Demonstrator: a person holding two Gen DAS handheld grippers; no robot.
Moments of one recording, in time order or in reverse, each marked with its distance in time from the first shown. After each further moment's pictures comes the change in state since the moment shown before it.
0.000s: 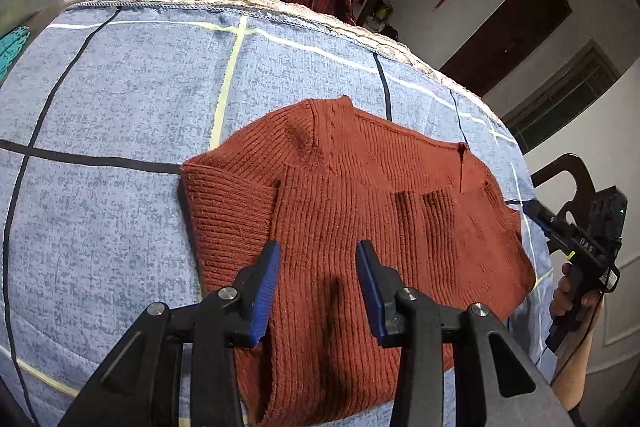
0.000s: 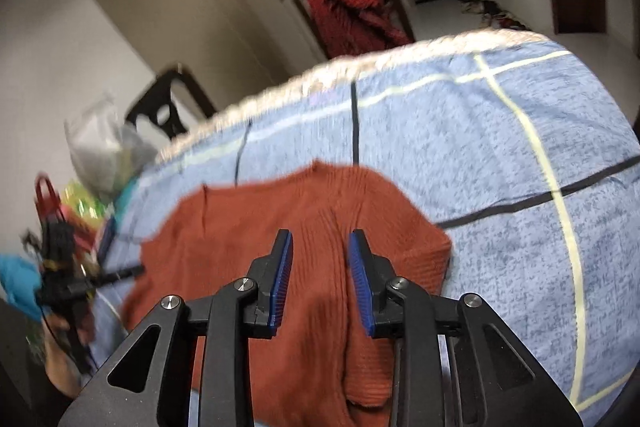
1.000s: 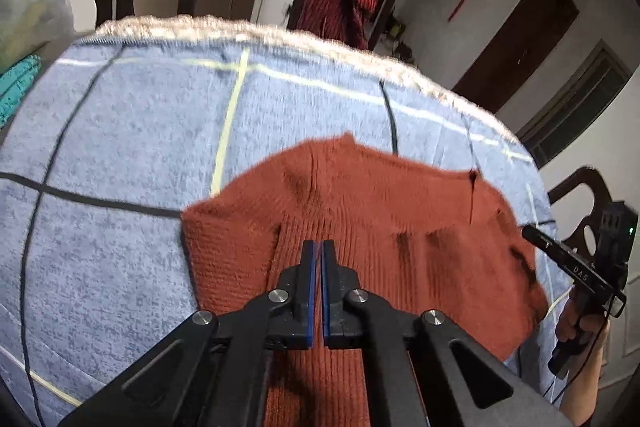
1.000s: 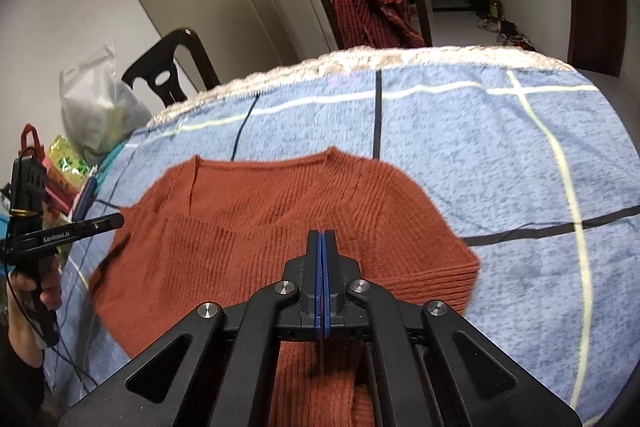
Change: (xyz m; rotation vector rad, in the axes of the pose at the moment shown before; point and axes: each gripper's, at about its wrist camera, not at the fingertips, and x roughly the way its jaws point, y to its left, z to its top) left arm -0.007 -0.016 0.011 0.012 -0.101 0.077; right arm 0.013 0.017 -0.001 -0.122 -0.003 -0.042
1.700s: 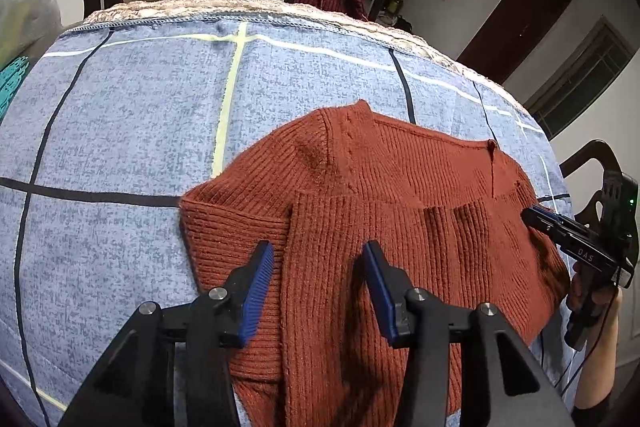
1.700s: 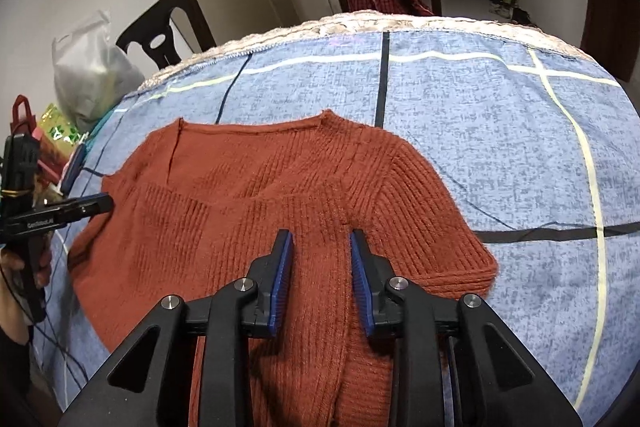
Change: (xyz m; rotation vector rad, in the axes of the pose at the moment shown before) left arm 0.025 0.007 -0.003 0.053 0.106 0.024; right arm 0.036 0.000 -0.003 -0.061 0.133 -0.019
